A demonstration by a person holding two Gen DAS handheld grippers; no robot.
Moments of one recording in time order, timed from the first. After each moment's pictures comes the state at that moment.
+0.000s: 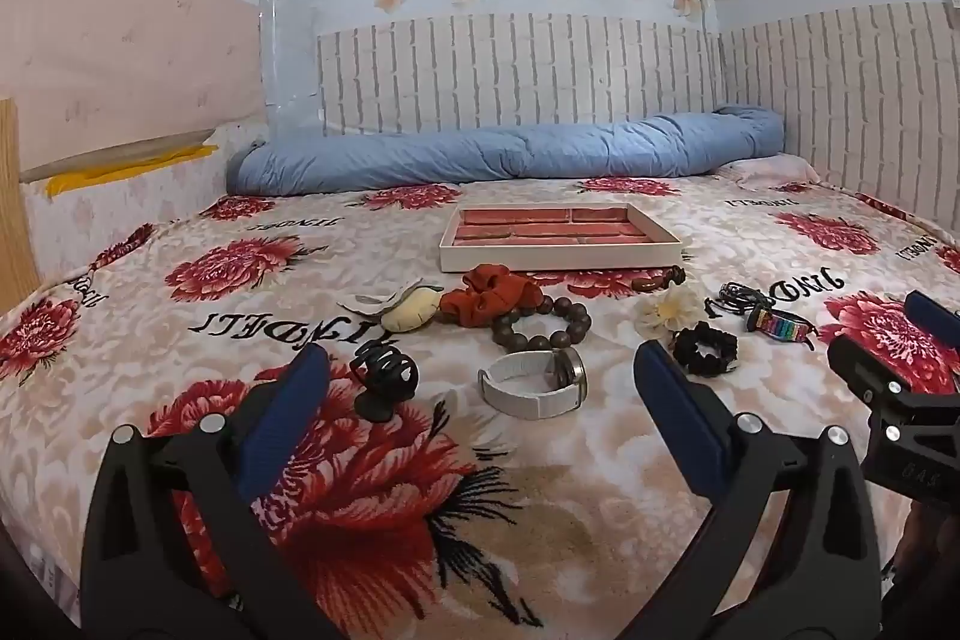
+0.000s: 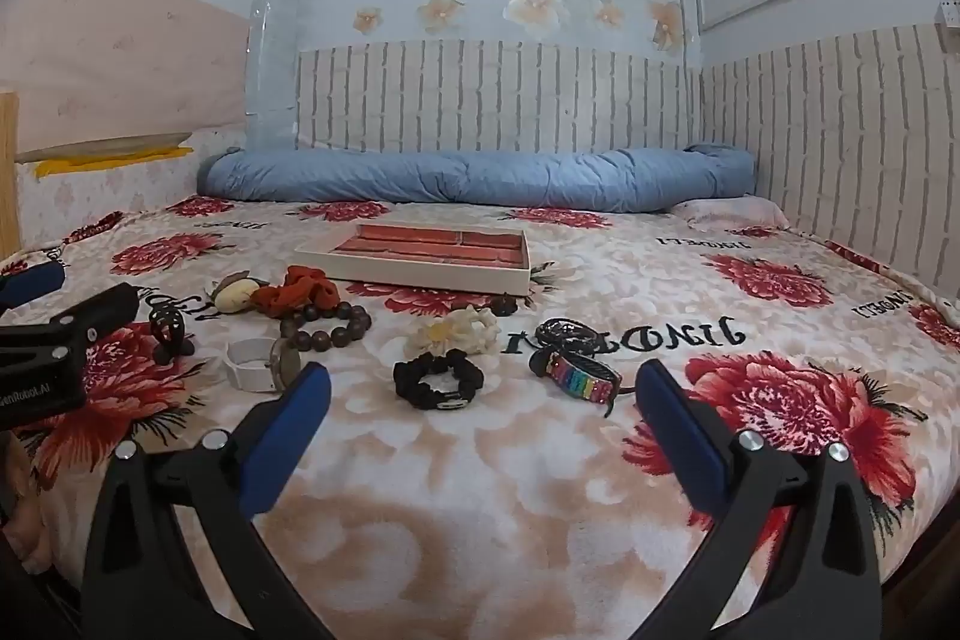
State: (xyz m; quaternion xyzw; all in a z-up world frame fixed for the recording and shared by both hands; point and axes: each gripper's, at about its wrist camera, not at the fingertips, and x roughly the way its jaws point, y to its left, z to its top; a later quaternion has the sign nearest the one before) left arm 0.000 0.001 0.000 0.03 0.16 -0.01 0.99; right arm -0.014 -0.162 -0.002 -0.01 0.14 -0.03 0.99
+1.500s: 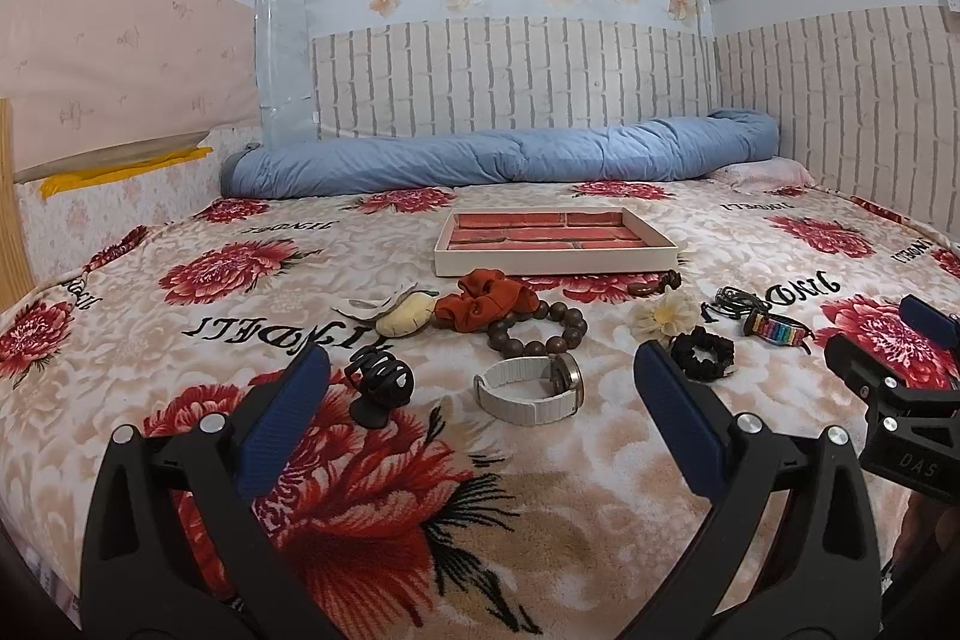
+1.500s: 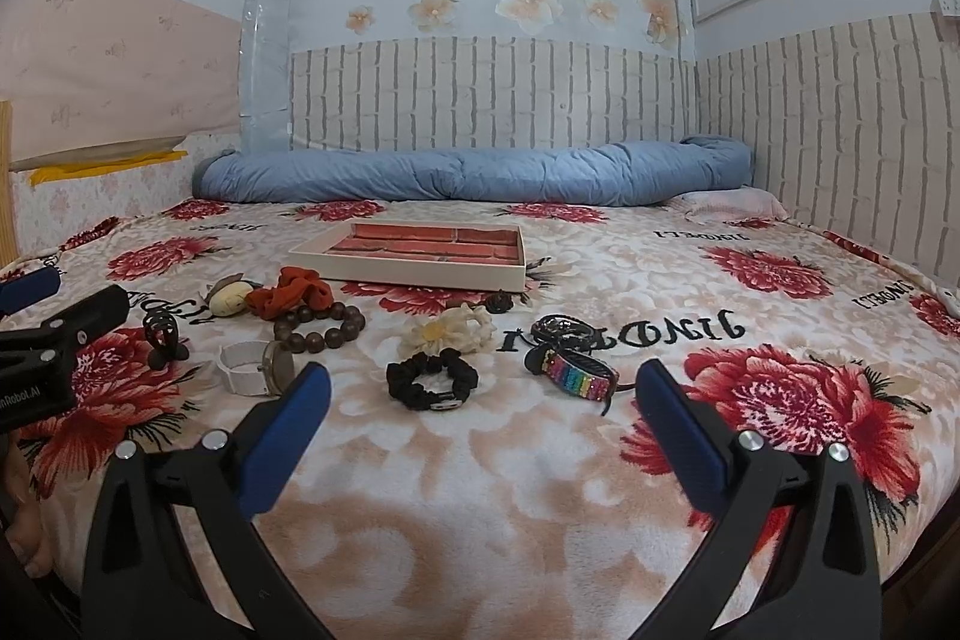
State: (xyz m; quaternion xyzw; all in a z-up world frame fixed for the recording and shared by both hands) left arm 0.003 0.002 0.001 0.03 0.16 -0.01 0.99; right arm -0.012 -0.164 -0.002 0.00 0.14 -0.03 0.99
